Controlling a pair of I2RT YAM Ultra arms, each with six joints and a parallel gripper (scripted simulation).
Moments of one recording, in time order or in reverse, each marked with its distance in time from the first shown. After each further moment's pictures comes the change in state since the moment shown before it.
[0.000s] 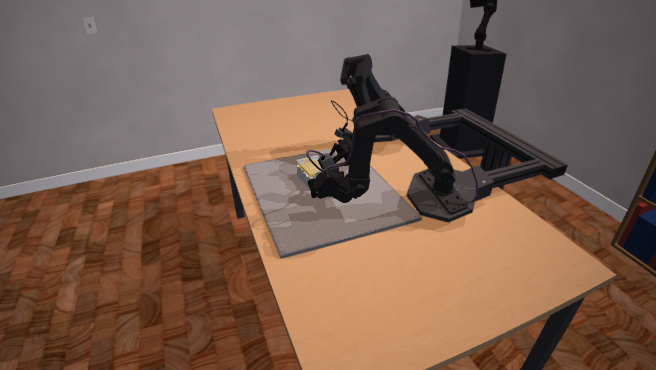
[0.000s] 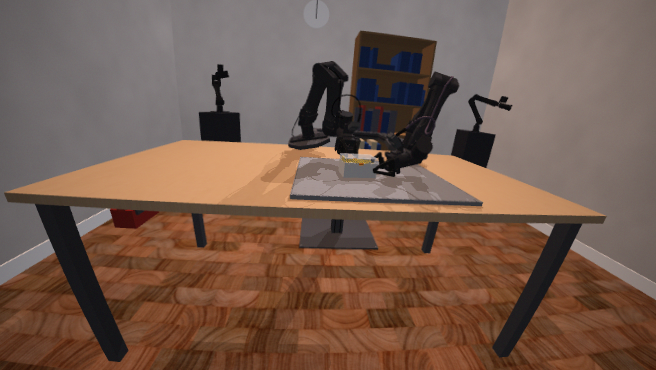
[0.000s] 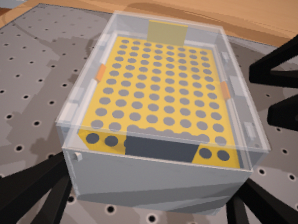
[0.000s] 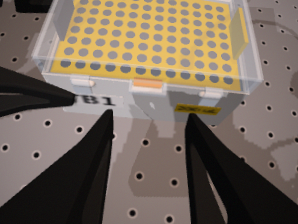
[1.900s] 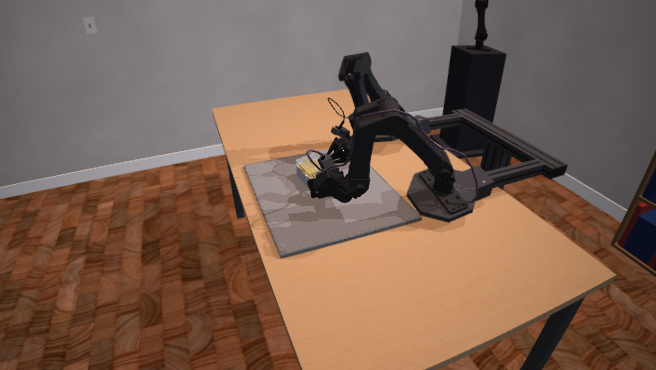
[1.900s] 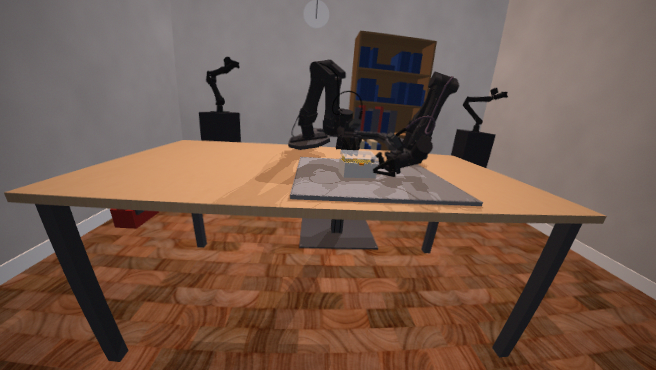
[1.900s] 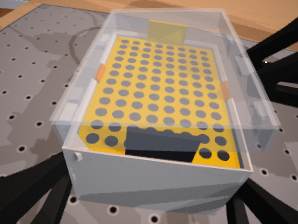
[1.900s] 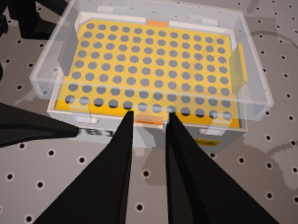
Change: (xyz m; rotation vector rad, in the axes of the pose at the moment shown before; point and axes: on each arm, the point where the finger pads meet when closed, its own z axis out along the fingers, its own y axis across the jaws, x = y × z) left arm 0.000 0.001 0.000 -0.006 0.001 0.004; right arm -0.019 0.002 0.013 -0.019 -0.031 -0.001
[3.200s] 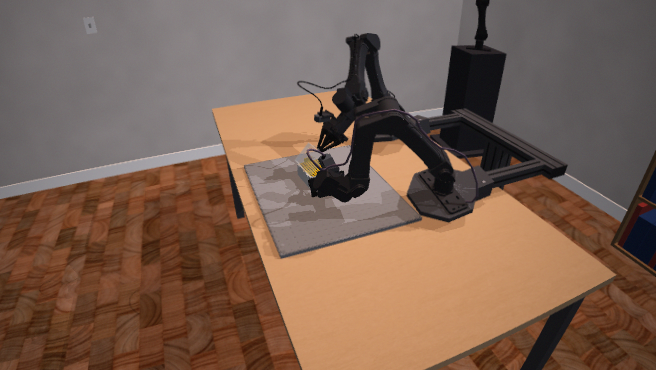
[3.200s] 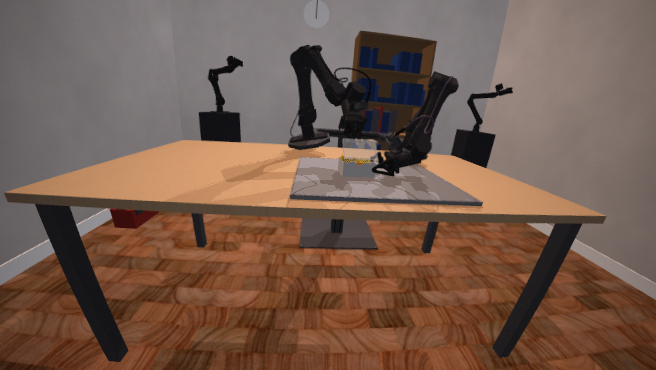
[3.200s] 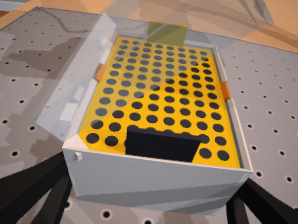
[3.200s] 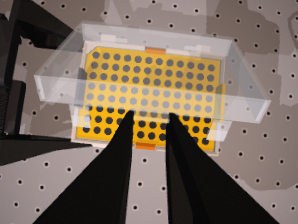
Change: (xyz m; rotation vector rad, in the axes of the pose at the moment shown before) left arm -0.002 -0.004 0.002 0.013 -0.005 0.006; right arm -0.060 -0.003 0.001 -0.007 0.361 0.037
